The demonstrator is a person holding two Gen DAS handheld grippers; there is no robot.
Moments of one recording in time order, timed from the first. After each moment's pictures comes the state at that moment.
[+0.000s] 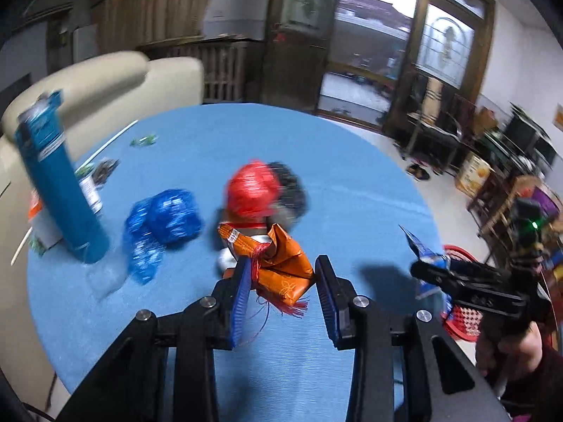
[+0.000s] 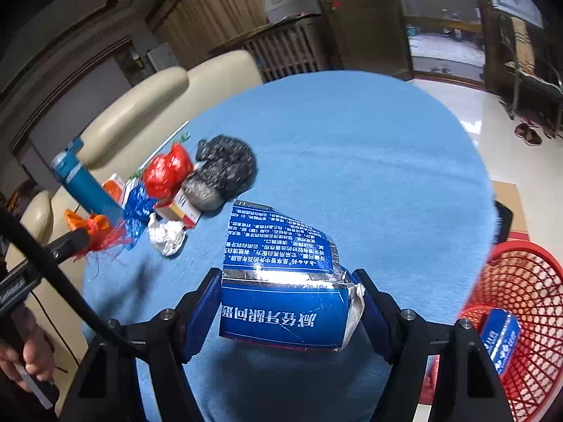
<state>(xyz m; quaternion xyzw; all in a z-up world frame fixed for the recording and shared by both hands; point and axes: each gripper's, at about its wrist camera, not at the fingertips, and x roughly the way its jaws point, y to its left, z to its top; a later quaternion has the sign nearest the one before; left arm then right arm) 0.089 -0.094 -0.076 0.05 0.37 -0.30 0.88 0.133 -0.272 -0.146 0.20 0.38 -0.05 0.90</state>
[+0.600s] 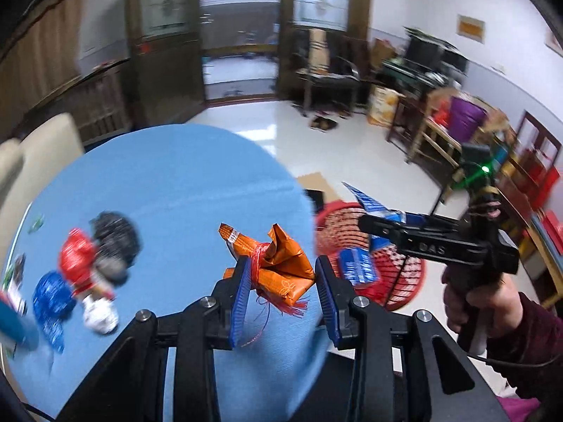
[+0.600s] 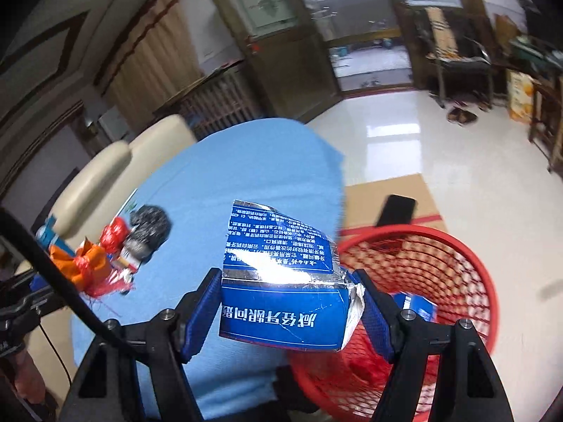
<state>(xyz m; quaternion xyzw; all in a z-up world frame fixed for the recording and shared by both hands) -0.004 -0.249 -0.047 0.19 0.35 -0.47 0.79 0.010 -0.385 -0.133 0.28 0.31 -0.17 0.89</state>
